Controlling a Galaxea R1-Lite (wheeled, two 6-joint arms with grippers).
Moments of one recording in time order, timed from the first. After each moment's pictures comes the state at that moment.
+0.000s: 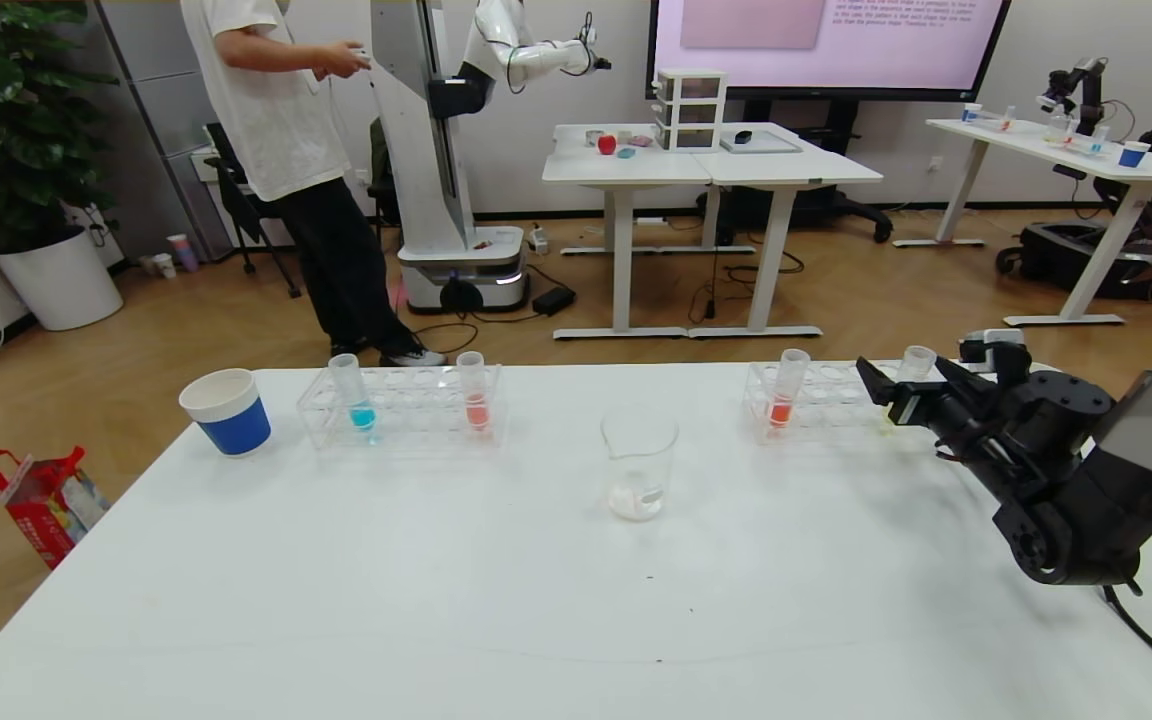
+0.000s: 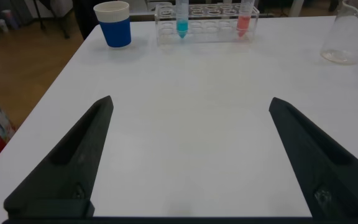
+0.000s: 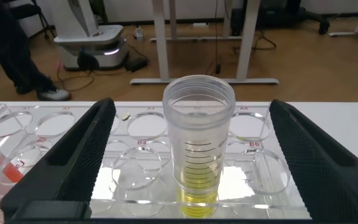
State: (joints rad) left arm 0.00 0.00 0.00 0.00 -0.01 0.02; right arm -0.09 2.38 -0.90 -1.56 0.14 0.09
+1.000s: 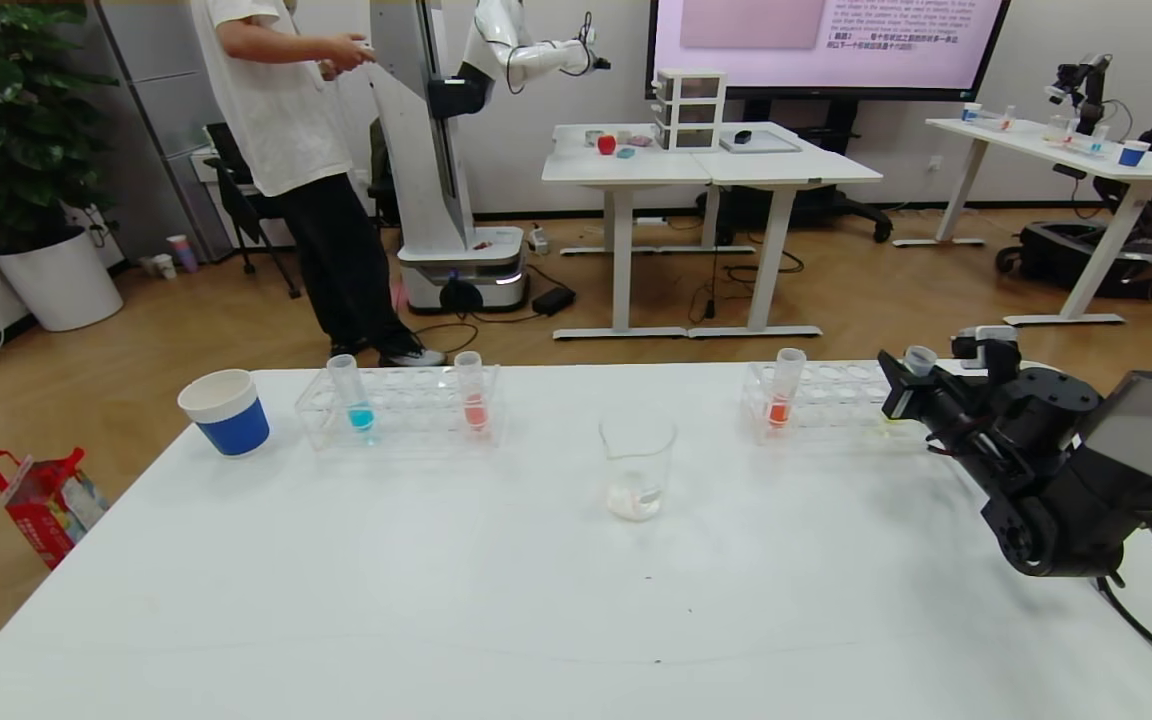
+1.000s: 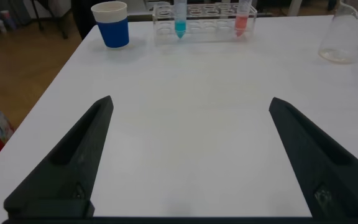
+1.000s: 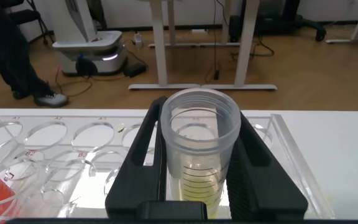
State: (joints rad) left arm 0.00 0.00 0.00 0.00 -0.01 0.02; right arm -0.08 2.41 -0.95 -1.56 0.13 0.08
